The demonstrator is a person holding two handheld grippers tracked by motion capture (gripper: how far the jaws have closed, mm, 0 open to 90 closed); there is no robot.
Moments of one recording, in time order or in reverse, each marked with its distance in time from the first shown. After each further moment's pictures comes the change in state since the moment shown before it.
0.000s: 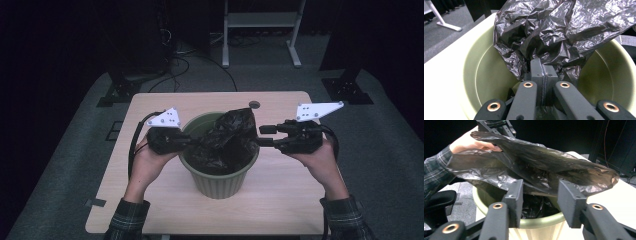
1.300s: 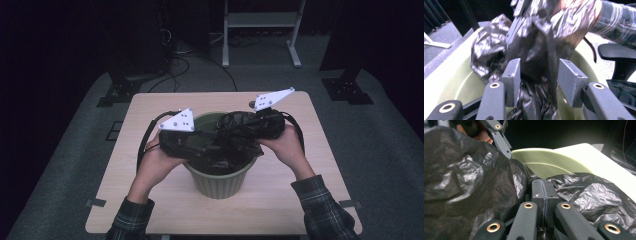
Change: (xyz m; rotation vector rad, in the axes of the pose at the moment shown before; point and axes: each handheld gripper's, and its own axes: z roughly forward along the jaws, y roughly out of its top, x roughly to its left) left arm -0.027 0.033 0.014 -0.045 -0.082 0.144; right arm -0.018 0.029 0.081 0.124 0.068 -0.020
